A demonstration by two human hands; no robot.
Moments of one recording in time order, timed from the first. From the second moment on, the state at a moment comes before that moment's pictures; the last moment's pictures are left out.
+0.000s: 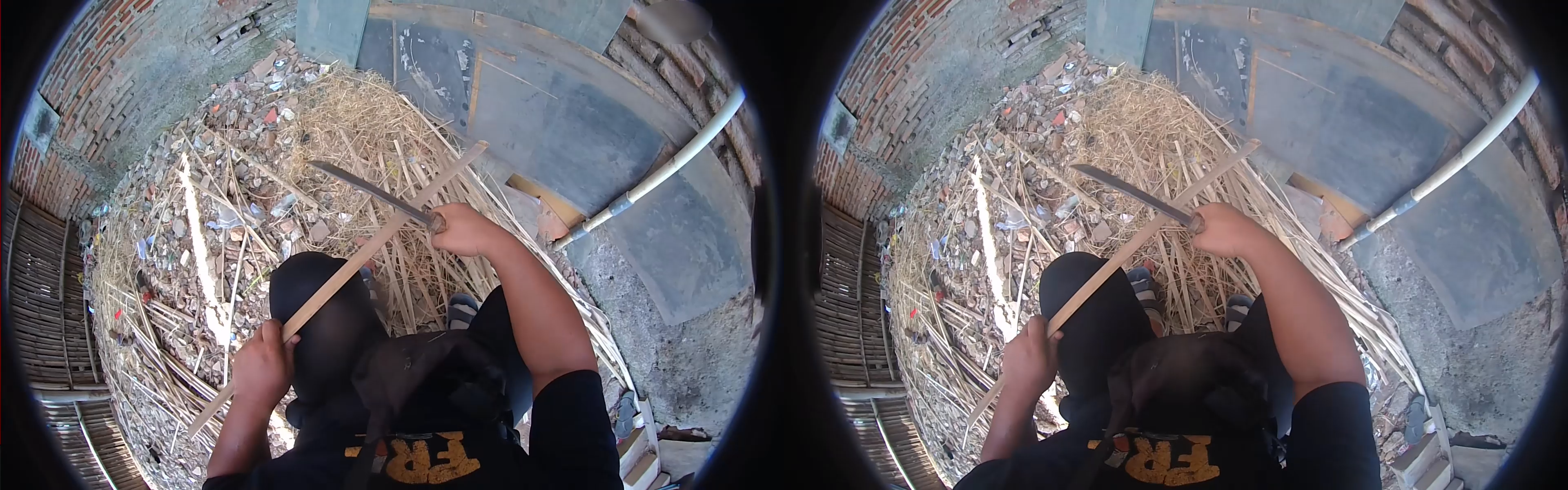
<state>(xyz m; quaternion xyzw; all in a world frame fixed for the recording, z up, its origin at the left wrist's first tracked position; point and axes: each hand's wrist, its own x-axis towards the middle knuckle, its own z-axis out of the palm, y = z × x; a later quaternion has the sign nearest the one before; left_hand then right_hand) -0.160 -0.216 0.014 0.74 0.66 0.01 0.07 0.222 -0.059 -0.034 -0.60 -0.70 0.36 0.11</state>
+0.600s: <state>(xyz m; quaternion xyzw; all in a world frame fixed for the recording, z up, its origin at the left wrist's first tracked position) -0.160 -0.210 0.006 0.75 0.65 0.02 0.09 0.213 -0.068 -0.029 -0.56 -0.73 0.38 0.10</state>
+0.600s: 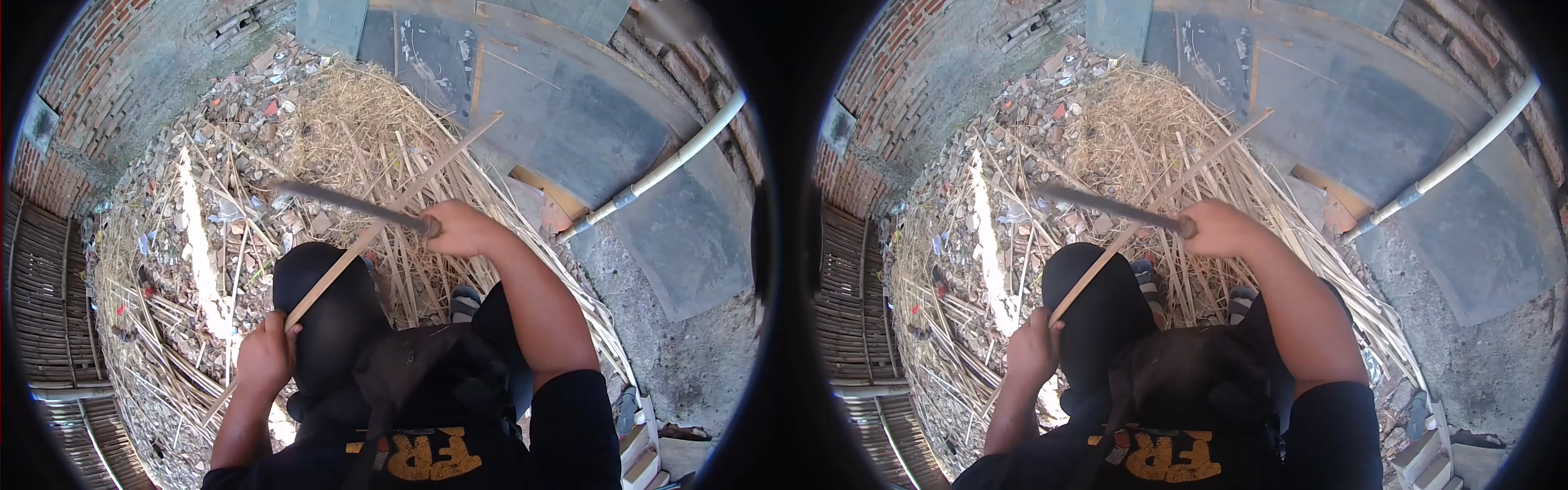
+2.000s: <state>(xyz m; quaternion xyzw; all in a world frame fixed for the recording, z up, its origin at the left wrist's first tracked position) -0.175 -0.214 0.017 0.72 0.66 0.04 0.21 0.277 -0.045 -0.020 -0.64 -0.64 0.40 0.14</state>
